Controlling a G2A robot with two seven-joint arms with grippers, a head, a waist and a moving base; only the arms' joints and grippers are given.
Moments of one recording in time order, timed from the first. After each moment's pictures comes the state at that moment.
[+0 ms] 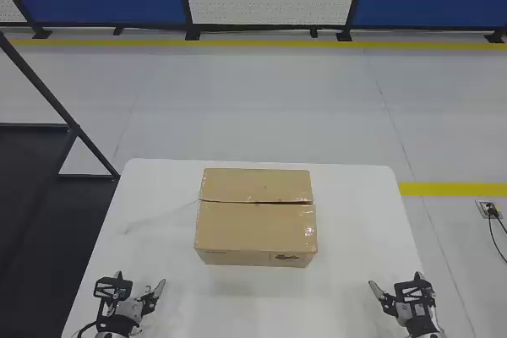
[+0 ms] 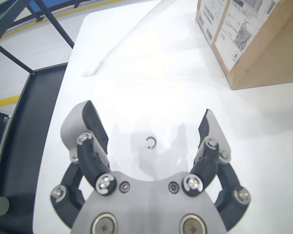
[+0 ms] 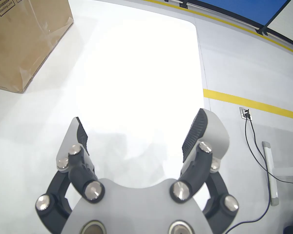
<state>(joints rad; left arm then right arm) 1.73 -1.15 -1.60 -1.80 1.33 0.00 0.00 -1.73 -1.15 1.60 -1.80 -1.33 0.00 0.00</state>
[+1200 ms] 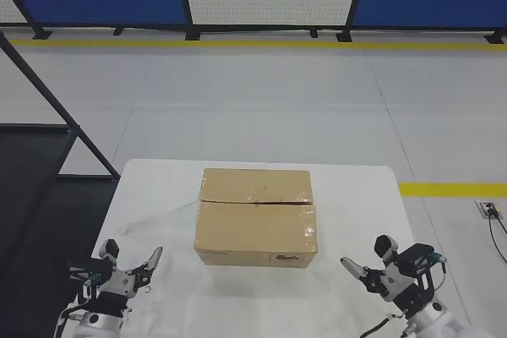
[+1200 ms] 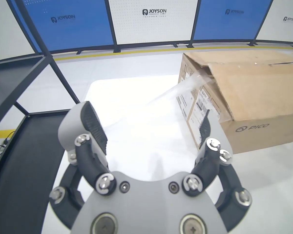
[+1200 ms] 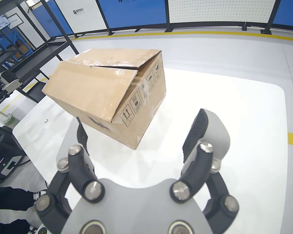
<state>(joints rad) 1.67 -1.16 -1.65 -1.95 1.22 -0.06 0.10 -1.61 -1.14 1.64 -2.05 -0.90 -0.35 0.26</state>
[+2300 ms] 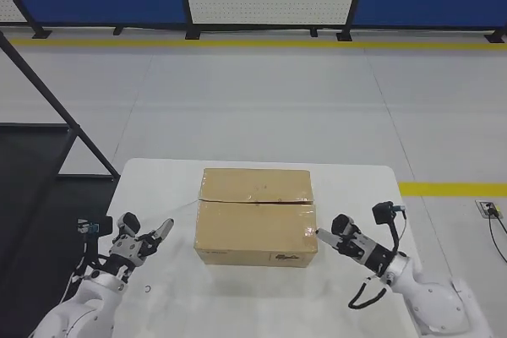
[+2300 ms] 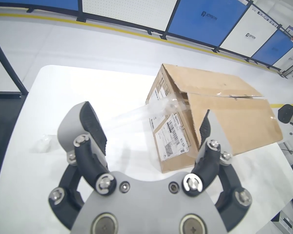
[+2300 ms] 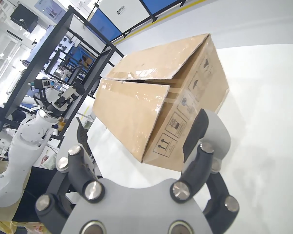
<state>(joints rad) 1.42 -1.16 -1.65 -1.91 0.80 -0.16 -0.30 -1.20 -1.15 1.46 -1.70 -0.30 -0.41 0.61</state>
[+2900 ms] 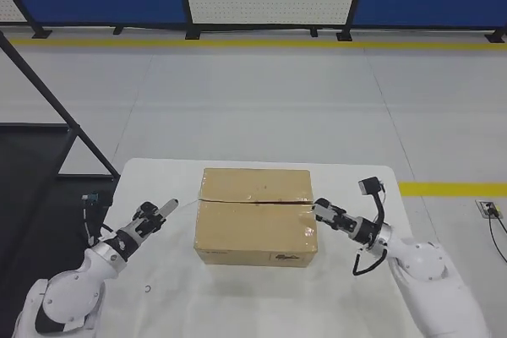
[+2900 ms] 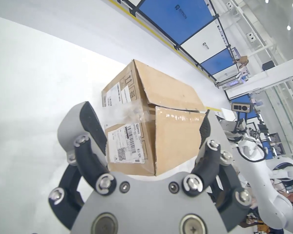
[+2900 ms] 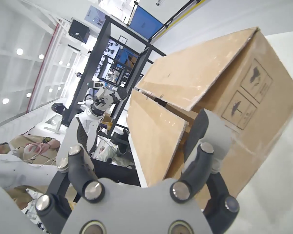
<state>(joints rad) 1.22 -1.15 -1.67 -1.78 0.32 -0.12 -0.63 -0.87 -1.17 1.32 -1.27 0.17 -0.59 0.85</state>
